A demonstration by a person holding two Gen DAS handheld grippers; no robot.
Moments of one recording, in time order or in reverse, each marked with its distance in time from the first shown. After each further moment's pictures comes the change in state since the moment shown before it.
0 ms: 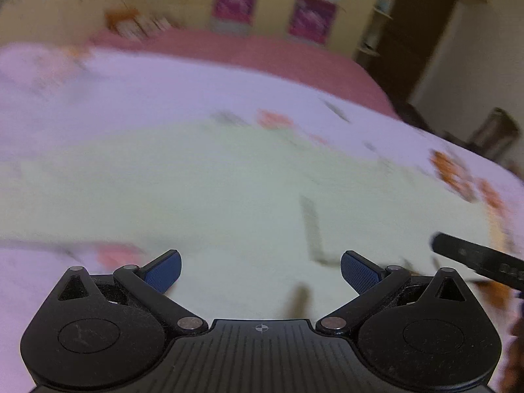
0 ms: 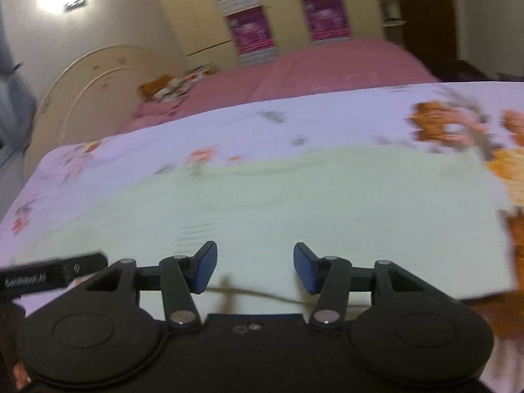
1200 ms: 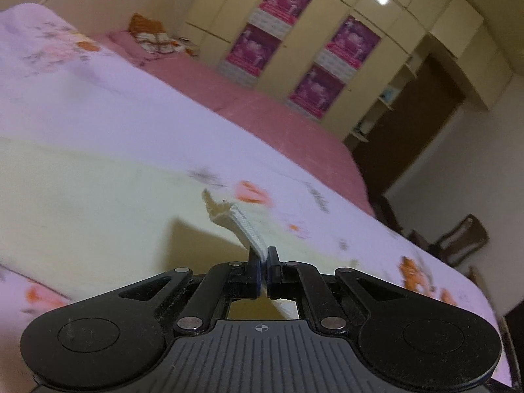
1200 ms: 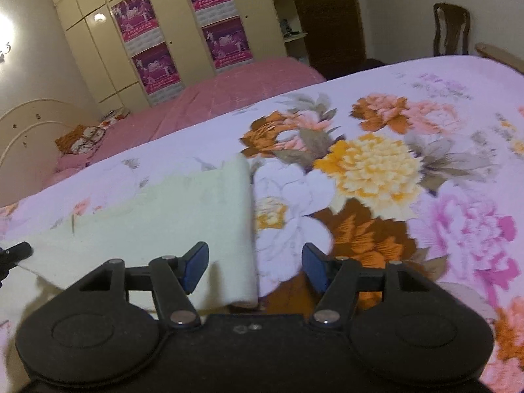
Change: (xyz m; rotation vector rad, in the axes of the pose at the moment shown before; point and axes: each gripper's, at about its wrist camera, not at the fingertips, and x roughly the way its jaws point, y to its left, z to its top) left arm 0.032 0.017 0.026 -0.282 -0.266 -0.114; right arm -0.018 -0.110 -0.010 0.187 -0.082 -0.190
